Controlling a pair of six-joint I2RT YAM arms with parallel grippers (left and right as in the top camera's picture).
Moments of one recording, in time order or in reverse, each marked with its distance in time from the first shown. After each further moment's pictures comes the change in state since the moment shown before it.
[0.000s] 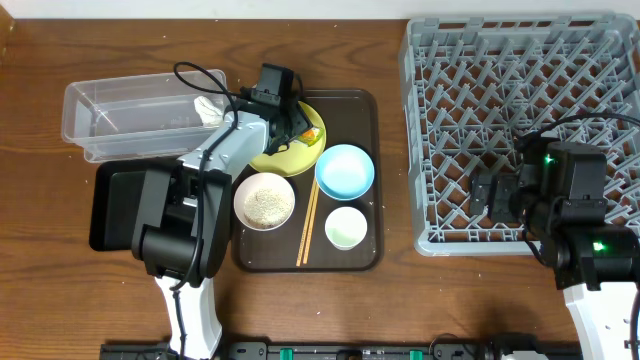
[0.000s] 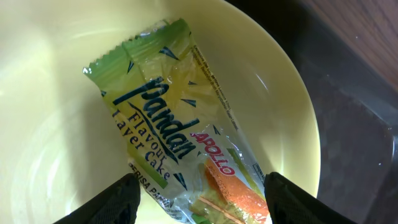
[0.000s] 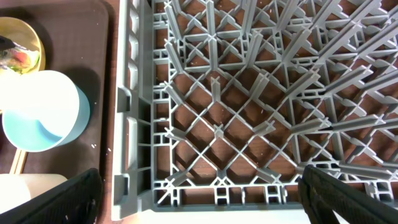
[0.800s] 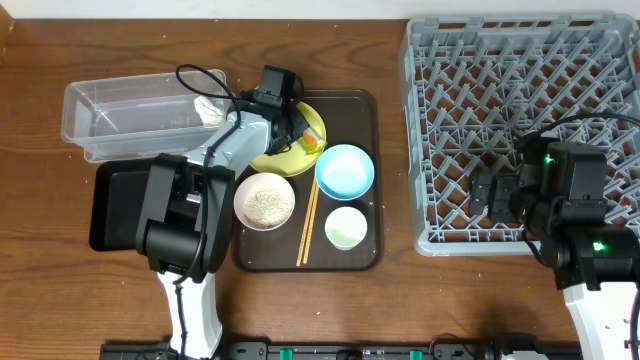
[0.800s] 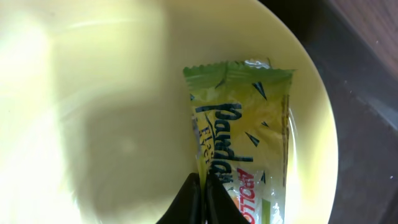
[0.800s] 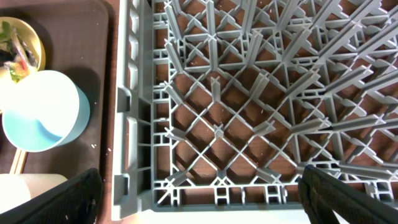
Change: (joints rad) left arm -0.002 0.029 0.004 0.011 -0.001 -0.042; right arm 0.000 0.000 0.000 0.000 0.000 0.000
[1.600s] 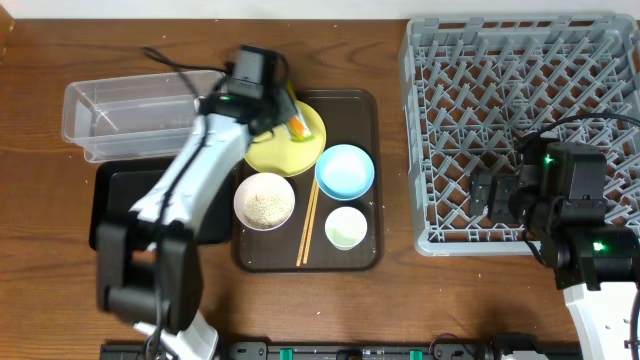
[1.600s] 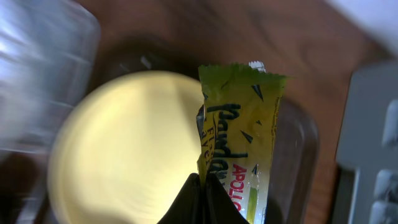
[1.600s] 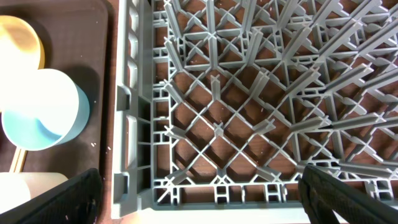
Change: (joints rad) left arm 0.051 -0.306 0.002 -0.129 -0.031 0.199; right arm 0.000 0.000 0.000 -0.005 0.000 -0.001
